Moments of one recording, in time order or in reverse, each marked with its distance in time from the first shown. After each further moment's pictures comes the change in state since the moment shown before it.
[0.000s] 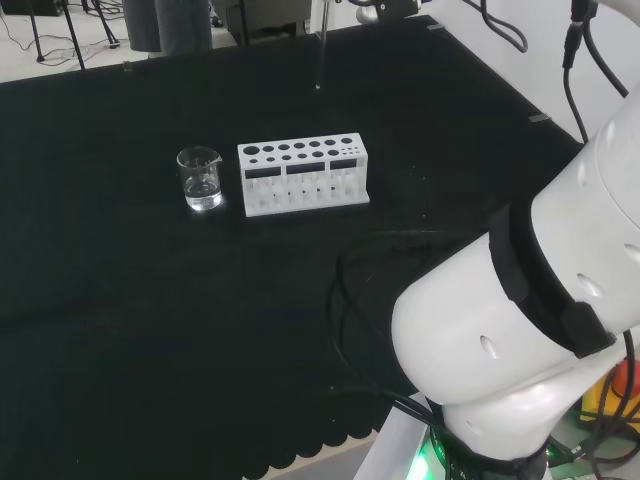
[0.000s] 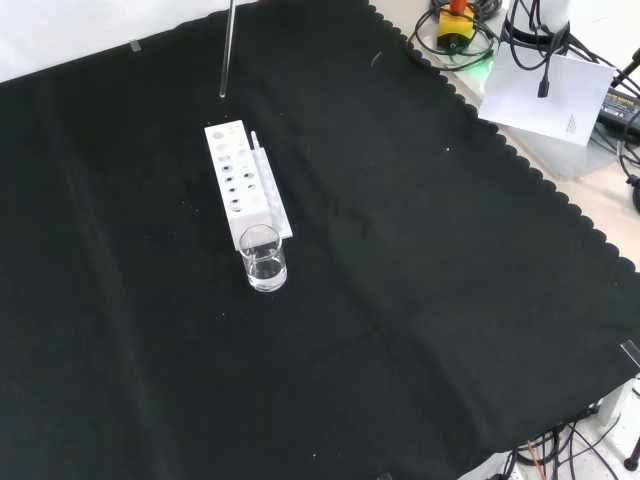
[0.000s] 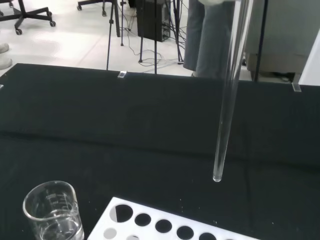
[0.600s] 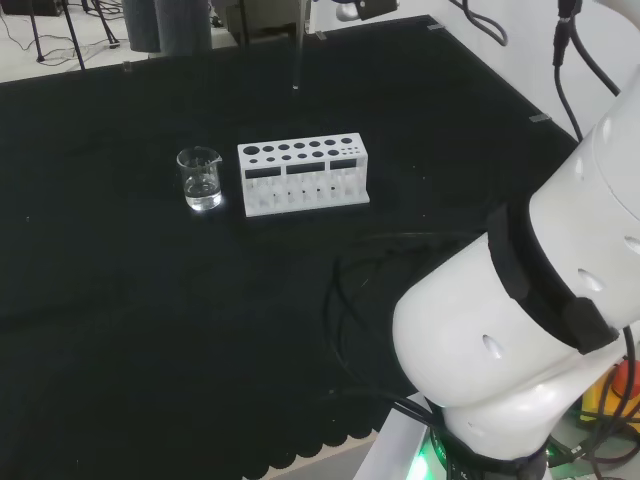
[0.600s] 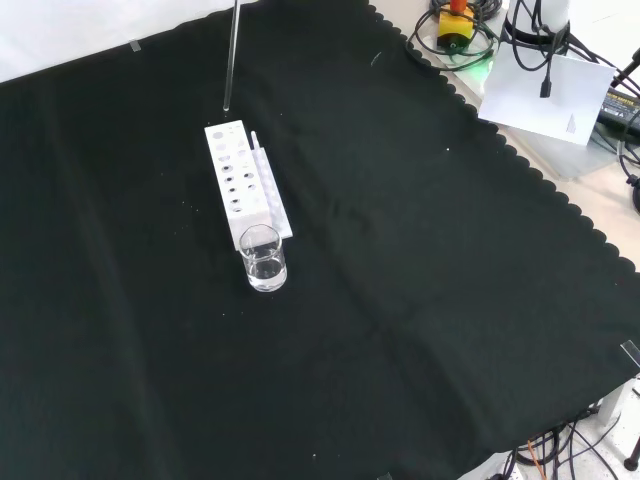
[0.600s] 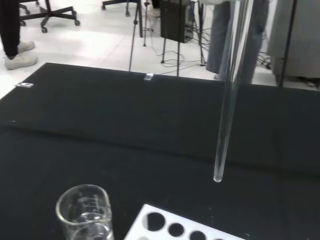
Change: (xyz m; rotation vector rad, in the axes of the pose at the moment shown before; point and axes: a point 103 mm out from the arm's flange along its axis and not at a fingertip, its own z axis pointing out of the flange) arm 0.031 0.015 -0.002 0.002 0.012 -0.072
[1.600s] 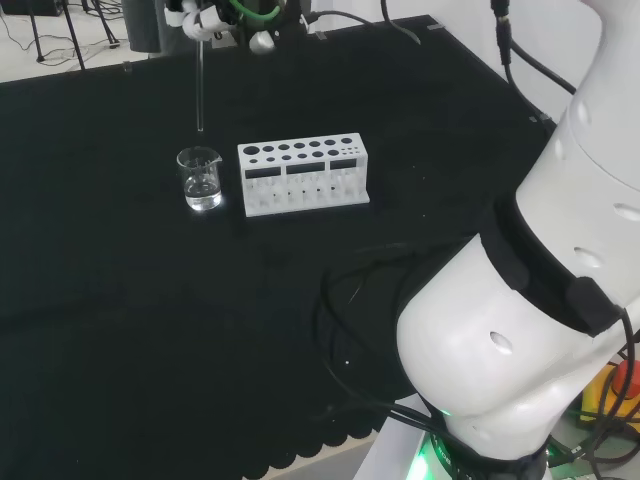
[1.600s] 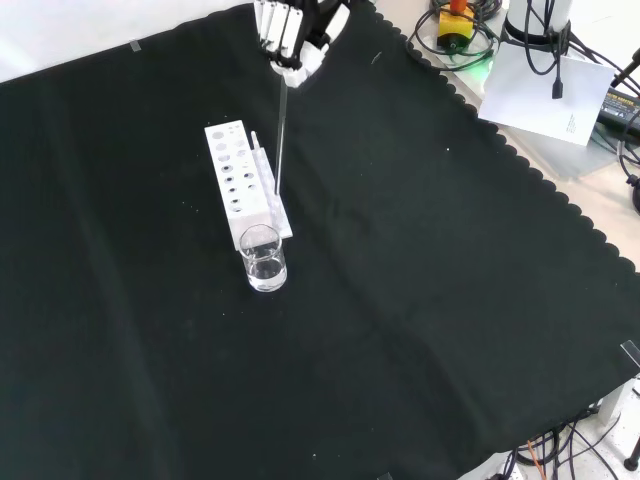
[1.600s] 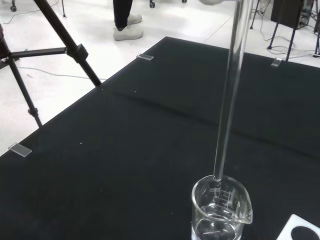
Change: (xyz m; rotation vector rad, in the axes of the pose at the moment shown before) arm 0.117 0.034 0.035 0.051 0.045 -0.301
